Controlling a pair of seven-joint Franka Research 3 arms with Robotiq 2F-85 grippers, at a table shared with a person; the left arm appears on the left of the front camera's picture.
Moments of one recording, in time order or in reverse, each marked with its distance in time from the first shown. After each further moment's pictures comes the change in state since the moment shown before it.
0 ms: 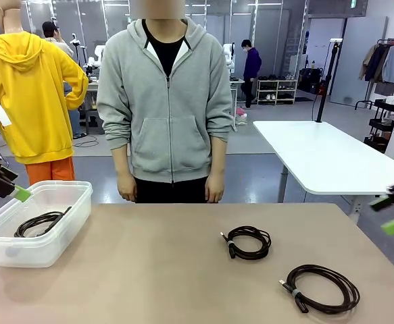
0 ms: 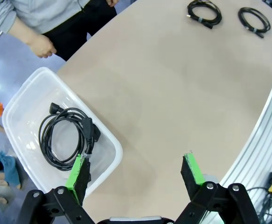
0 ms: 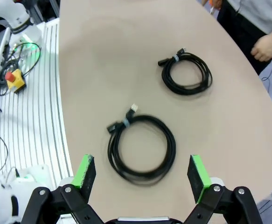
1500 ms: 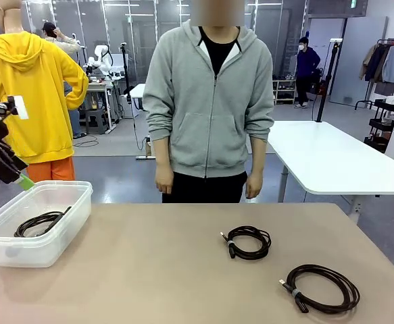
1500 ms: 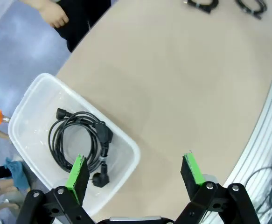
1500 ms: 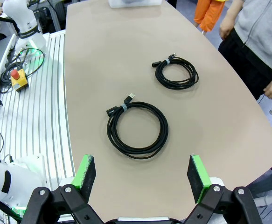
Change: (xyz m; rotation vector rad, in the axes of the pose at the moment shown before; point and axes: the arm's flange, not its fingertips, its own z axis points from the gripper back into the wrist) left arm 0.028 0.039 -0.009 -0.050 0.079 -0.092; right arm -0.106 0.008 0.076 -0.041 -0.188 0.055
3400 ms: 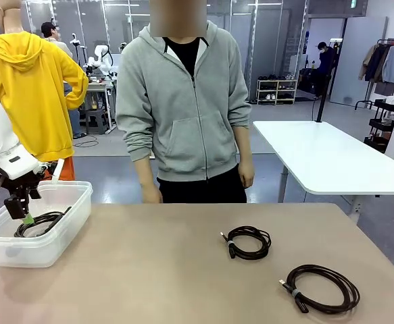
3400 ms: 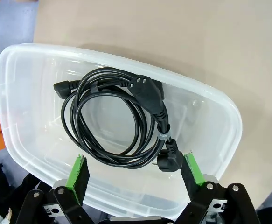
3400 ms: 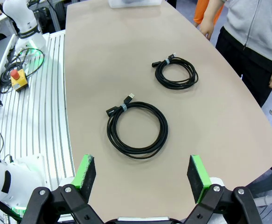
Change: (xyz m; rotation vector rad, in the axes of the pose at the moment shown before) left arm -0.022 0.085 -0.150 -0.013 0.437 -0.454; right arm 0.000 0.000 0.001 -0.001 -0.001 0.000
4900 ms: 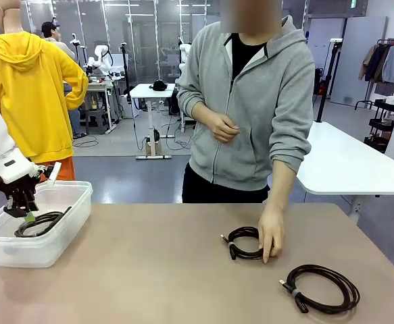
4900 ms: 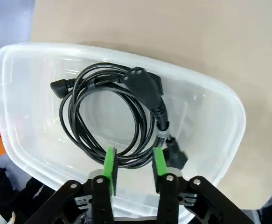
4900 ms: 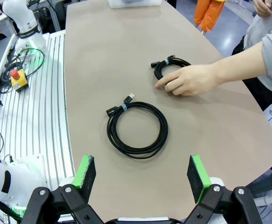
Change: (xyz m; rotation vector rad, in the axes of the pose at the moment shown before) left arm -0.009 -0.002 -0.006 0.004 -0.007 -0.033; right arm 0.000 0.000 0.000 0.000 0.000 0.000
